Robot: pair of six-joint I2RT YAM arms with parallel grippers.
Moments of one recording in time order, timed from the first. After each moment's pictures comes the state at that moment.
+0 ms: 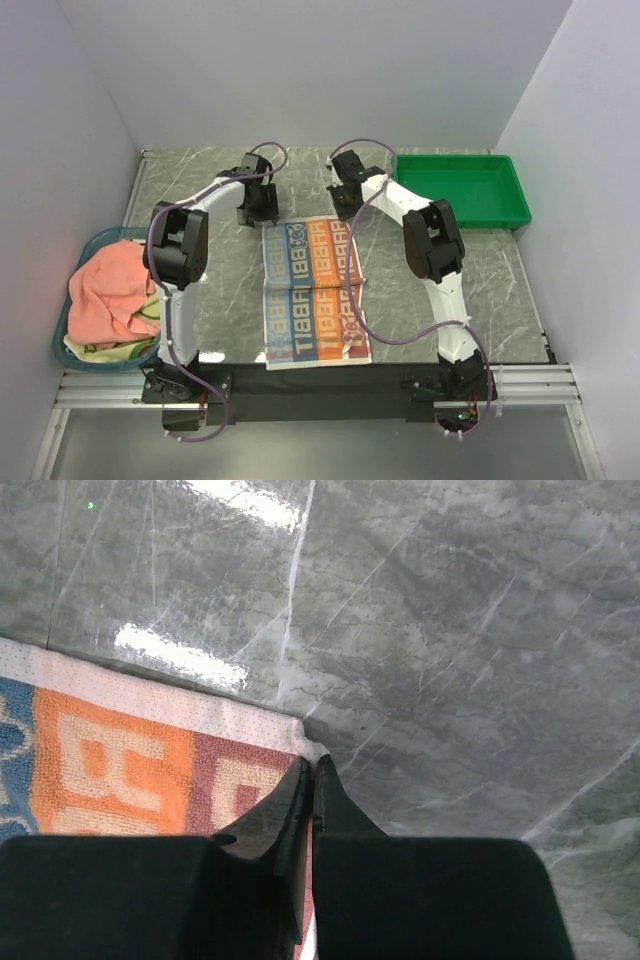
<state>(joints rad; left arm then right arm) -0.30 2.11 1.59 -0.59 -0.05 -0.41 0.46 2.31 1.87 -0.64 0.00 0.08</state>
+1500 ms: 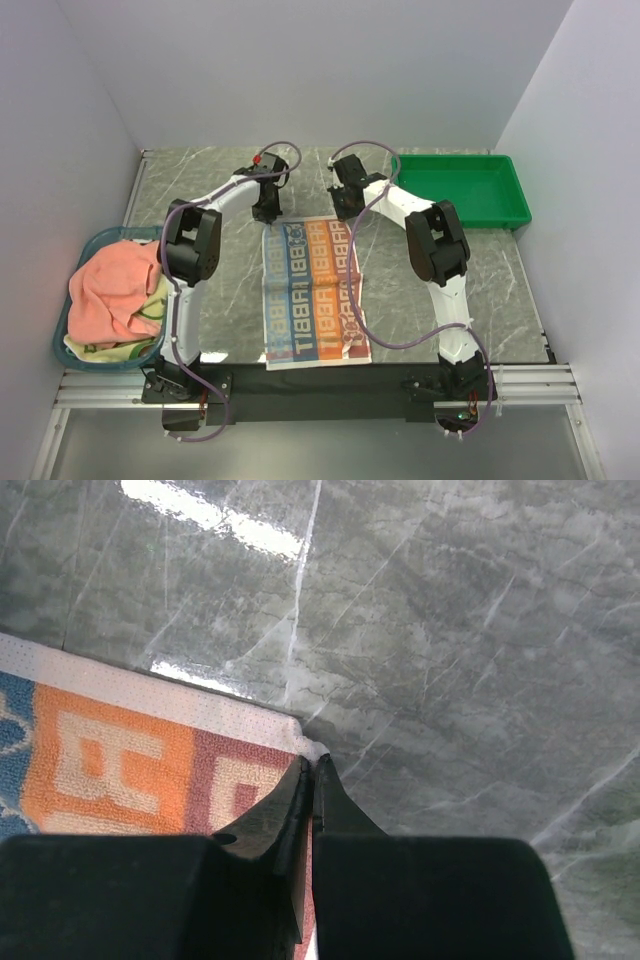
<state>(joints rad) -0.37 2.18 1.69 -0.64 -0.20 -0.46 0.46 2.25 1.75 -0.50 0.01 0.11</state>
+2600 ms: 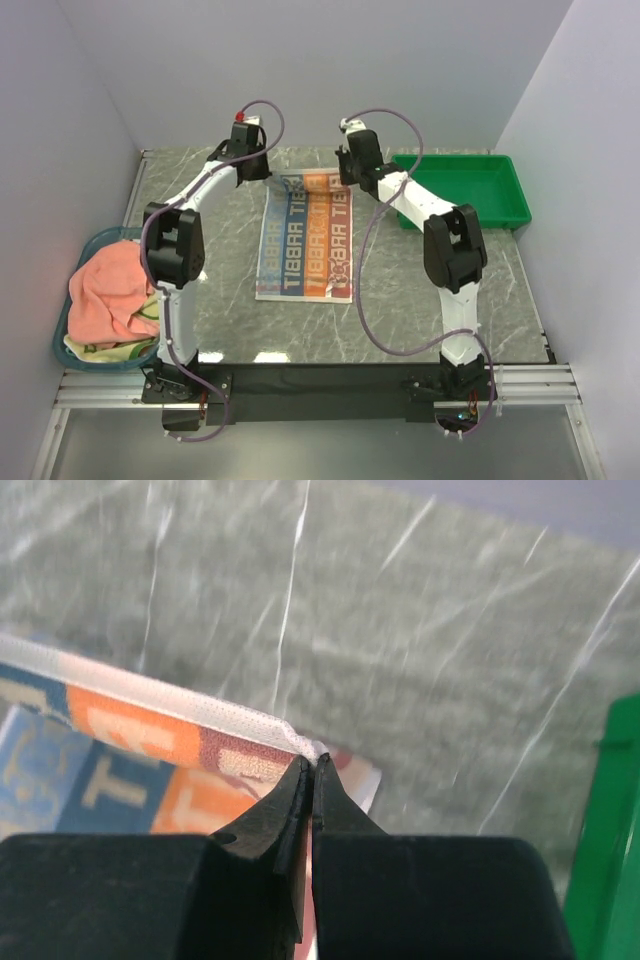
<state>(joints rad) -0.26 2.14 1.84 -0.38 -0.07 -0.34 0.42 2.15 1.79 -0.20 0.11 0.09</state>
